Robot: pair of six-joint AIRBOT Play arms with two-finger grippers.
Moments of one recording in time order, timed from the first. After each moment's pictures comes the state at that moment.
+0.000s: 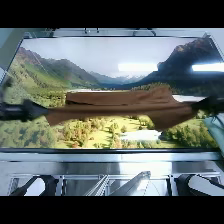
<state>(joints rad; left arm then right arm) 0.54 -1.01 0.88 0.59 -1.53 -1.08 -0.70 -1.26 1.00 -0.59 1.52 0.83</state>
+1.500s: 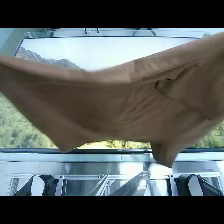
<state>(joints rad) 0.79 -0.73 1.07 0.08 -1.61 -1.06 -0.58 -0.65 1.35 -0.52 1.21 1.04</state>
